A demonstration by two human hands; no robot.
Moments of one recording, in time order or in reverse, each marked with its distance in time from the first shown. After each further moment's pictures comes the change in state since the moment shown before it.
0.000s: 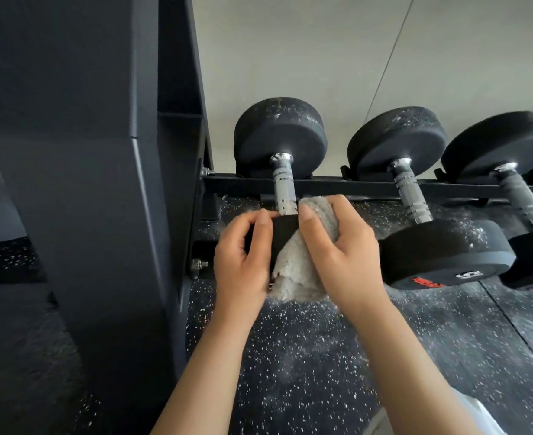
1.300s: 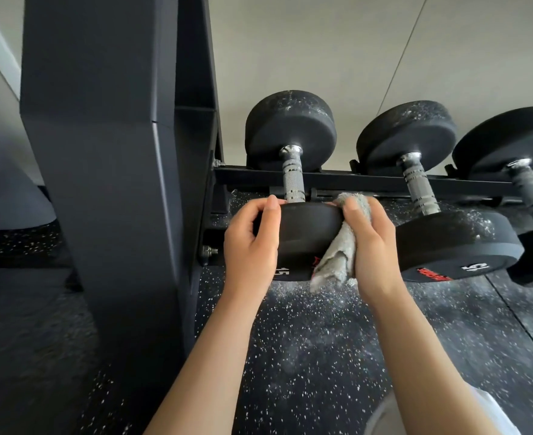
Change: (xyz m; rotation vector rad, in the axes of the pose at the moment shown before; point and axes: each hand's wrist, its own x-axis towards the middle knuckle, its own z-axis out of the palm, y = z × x) left_hand -0.001 0.008 0.004 0.023 0.052 -0.032; right_hand -0.002 0.027 -0.012 0.460 -0.010 0.271
